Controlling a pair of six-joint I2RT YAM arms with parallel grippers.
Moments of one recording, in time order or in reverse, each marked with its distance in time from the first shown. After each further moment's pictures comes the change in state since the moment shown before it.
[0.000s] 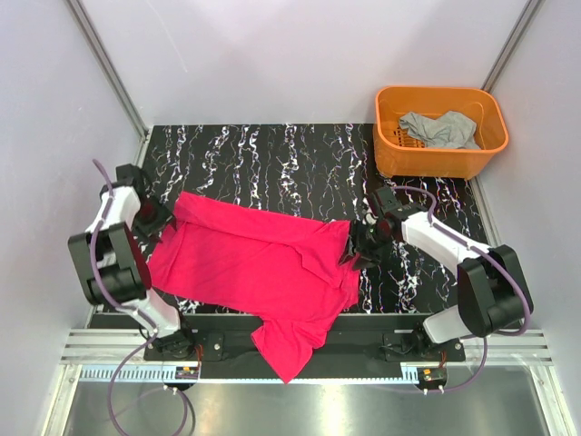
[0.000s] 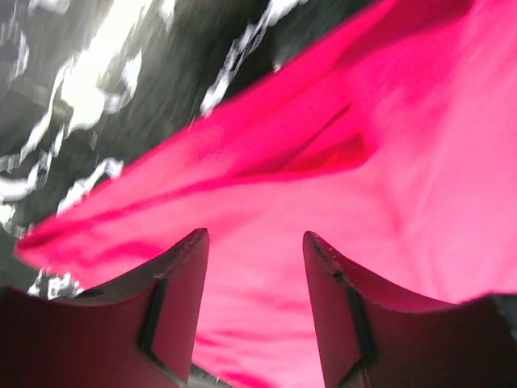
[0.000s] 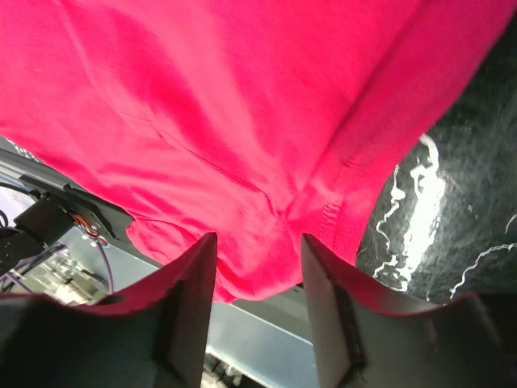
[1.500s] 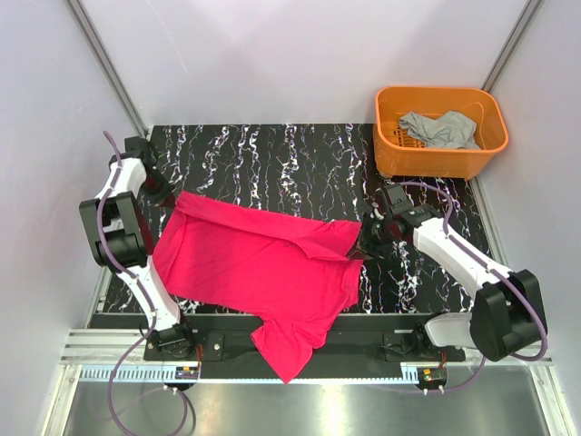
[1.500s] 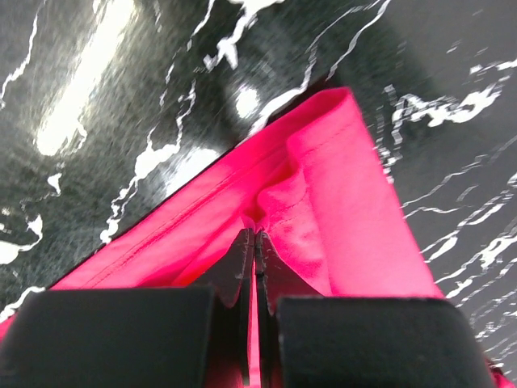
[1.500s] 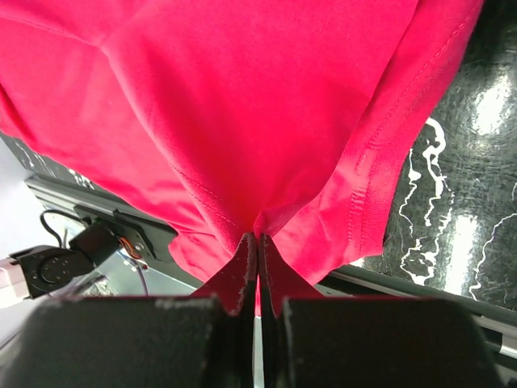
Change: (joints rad) left arm -0.051 0.272 0.344 0.005 0.040 -0.013; right arm -0.002 -0.146 0.031 -0.026 0.060 0.125
